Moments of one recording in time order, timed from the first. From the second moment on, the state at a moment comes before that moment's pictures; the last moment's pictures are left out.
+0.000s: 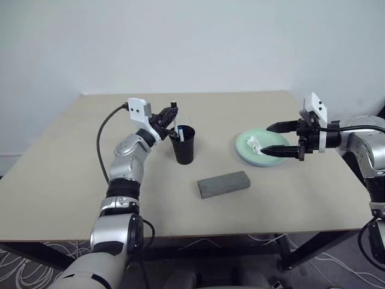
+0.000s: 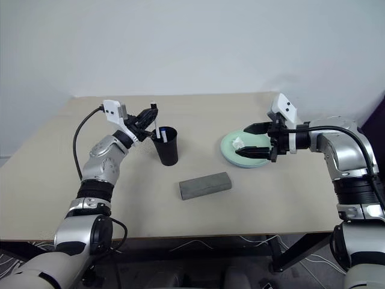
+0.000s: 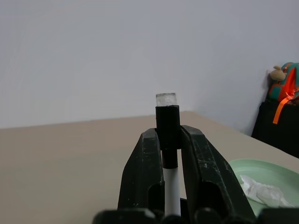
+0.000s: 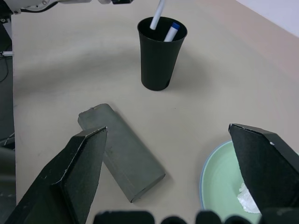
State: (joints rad) left arm -0.79 0.25 0.21 0.72 -0.35 0.04 -0.64; right arm -0.74 -0.80 0.09 0.18 0.35 0.58 1.28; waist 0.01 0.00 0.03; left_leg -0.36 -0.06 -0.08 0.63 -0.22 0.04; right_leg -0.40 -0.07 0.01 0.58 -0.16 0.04
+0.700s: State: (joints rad) left arm -0.70 0.34 0.17 0.57 -0.34 0.08 -0.77; right arm -0.74 -0.79 0.09 0.18 0.35 0.58 1.27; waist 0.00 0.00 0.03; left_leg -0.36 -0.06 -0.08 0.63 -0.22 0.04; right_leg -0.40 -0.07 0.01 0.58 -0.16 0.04
